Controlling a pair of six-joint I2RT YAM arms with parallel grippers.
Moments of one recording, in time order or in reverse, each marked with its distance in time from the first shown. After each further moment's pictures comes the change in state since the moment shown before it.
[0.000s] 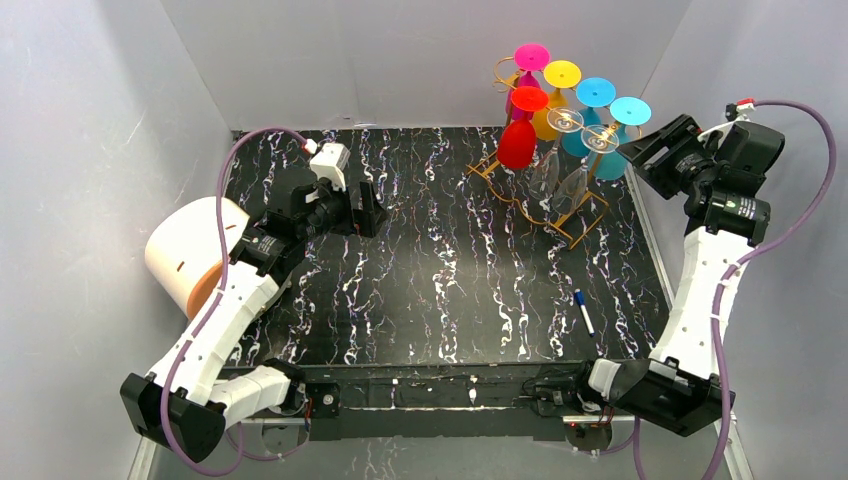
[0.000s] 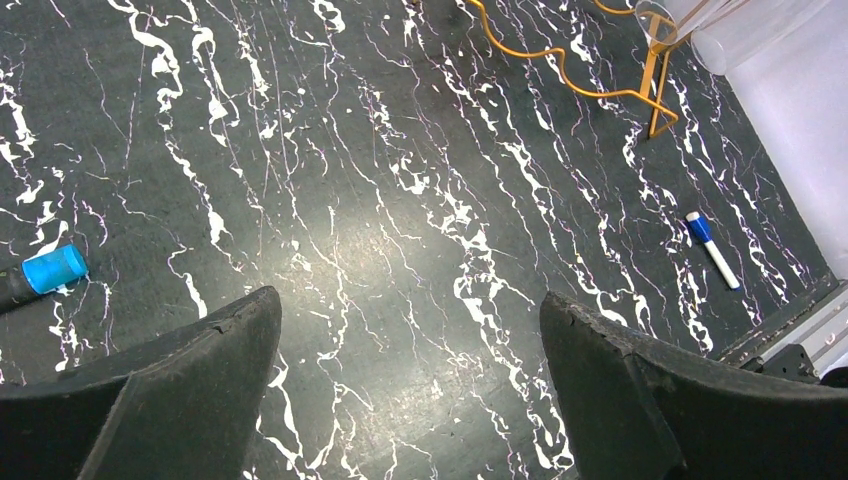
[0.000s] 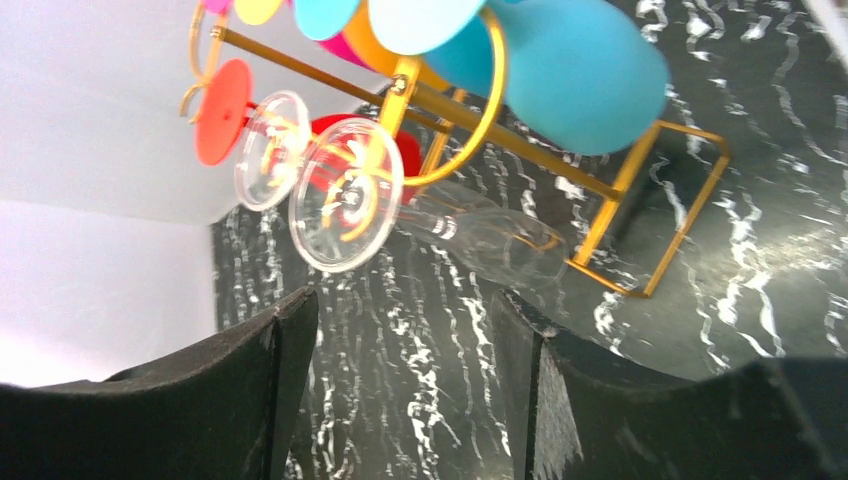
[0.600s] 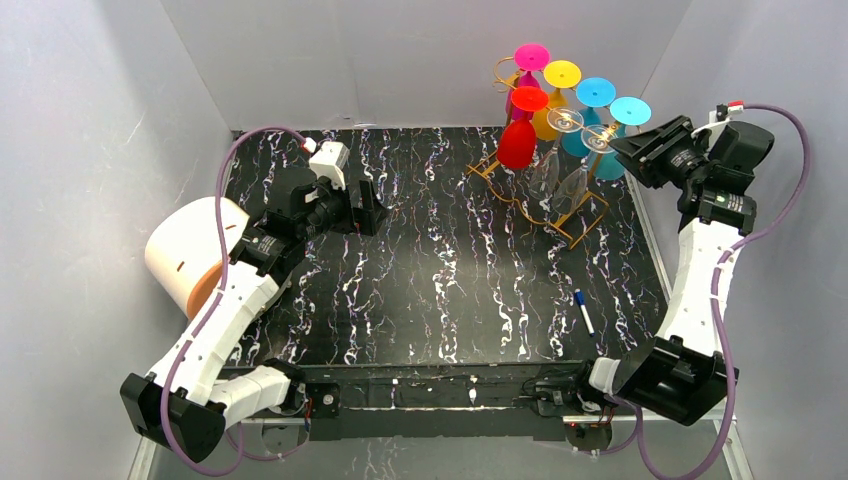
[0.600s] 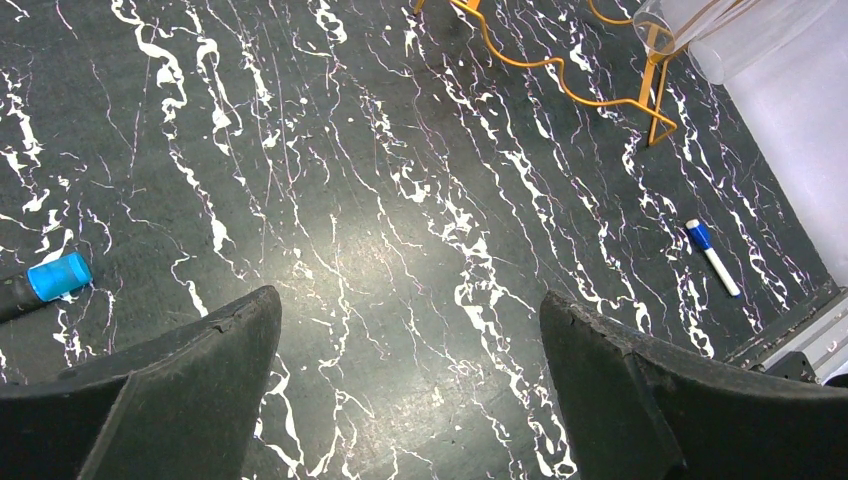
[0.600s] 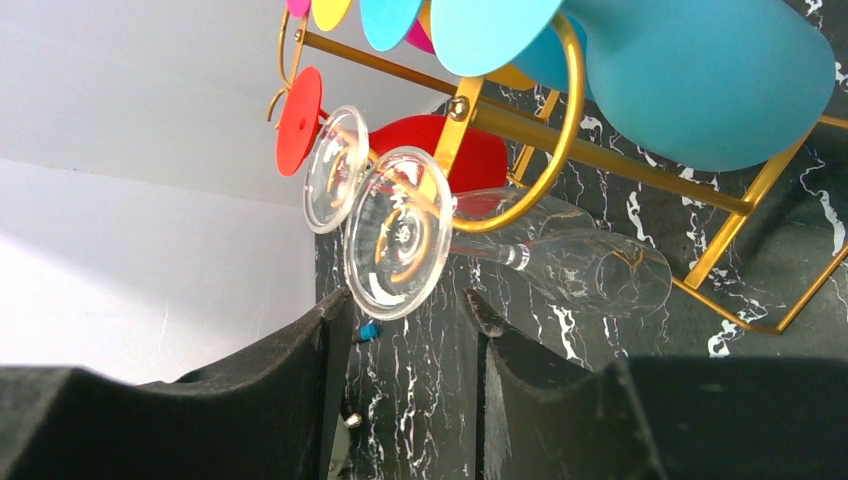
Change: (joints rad) left arm 0.000 0.000 0.000 0.019 -0.007 -0.001; right arm -0.007 0.051 -0.102 0.244 -0.204 0.204
